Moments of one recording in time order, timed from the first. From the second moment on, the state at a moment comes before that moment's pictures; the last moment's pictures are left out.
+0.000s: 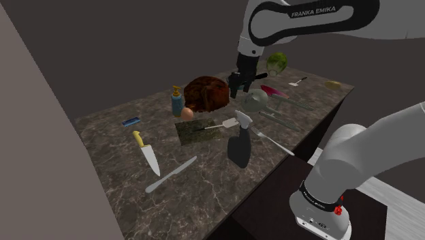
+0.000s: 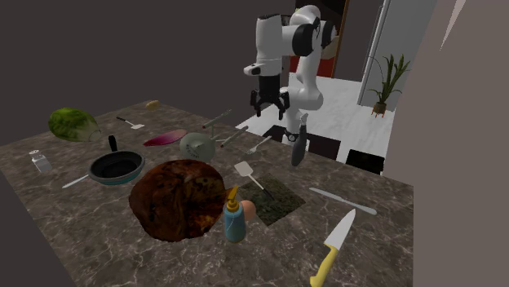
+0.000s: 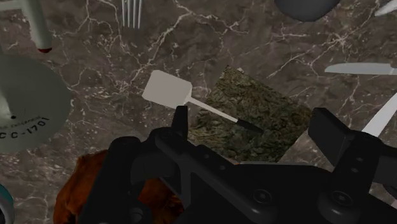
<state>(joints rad) 0.01 -0.55 -0.02 -2.35 0.07 1.86 -0.05</state>
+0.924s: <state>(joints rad) 0.03 0.03 -0.01 -1.99 0.14 2.03 -0.02</state>
